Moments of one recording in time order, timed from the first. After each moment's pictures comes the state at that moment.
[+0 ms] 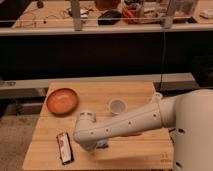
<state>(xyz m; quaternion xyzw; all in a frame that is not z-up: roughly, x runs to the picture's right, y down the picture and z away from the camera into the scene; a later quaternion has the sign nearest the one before) -0.089 0.311 0.756 -0.30 -0.16 -0.39 0.86</state>
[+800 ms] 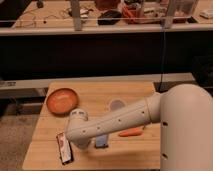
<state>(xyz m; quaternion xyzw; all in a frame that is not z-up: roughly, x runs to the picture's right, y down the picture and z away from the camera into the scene) -0.123 0.310 0.770 -0.29 -0.17 -0.41 0.85</state>
